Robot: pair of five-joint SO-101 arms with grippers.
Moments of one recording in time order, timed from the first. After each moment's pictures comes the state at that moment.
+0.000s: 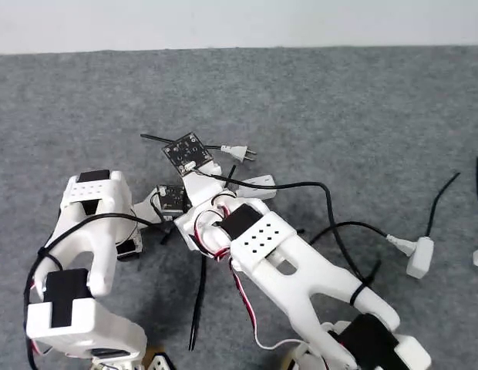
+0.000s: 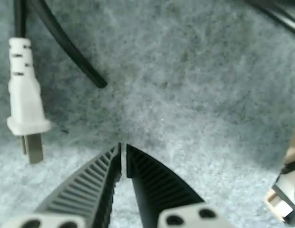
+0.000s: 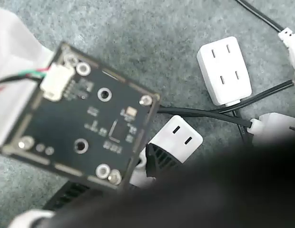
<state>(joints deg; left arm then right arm) -10.7 5.1 34.2 78.4 -74.4 -44.3 -13.0 33.6 45.3 -8.1</state>
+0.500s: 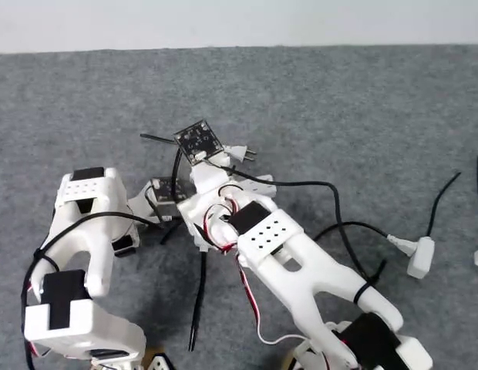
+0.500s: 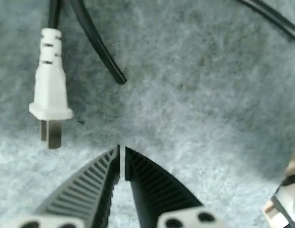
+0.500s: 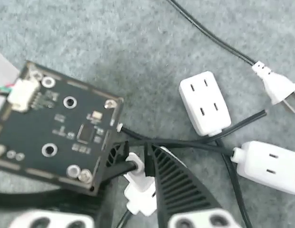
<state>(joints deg) -11.0 4.9 33.1 78.3 -73.4 -40.2 -12.9 35.0 34.2 -8.0</state>
